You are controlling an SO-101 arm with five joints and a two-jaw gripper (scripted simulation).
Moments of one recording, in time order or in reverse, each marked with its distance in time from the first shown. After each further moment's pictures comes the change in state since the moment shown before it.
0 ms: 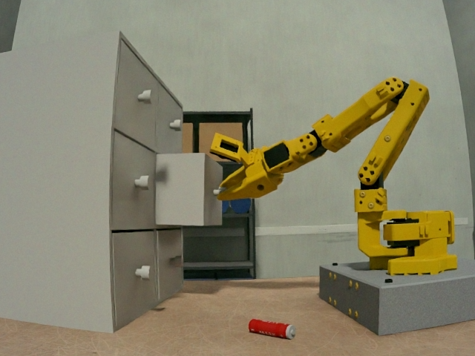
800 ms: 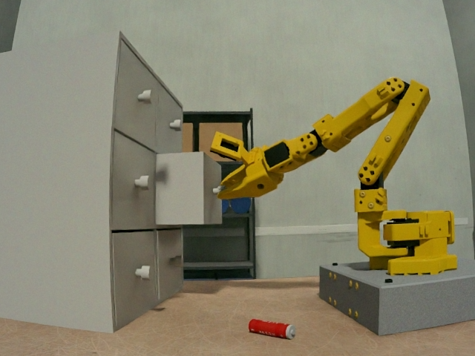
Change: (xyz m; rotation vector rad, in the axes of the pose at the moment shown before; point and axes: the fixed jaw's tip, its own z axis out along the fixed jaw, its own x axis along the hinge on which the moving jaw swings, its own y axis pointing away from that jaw) arm -0.001 -0.002 -0.001 0.007 -0.004 0.001
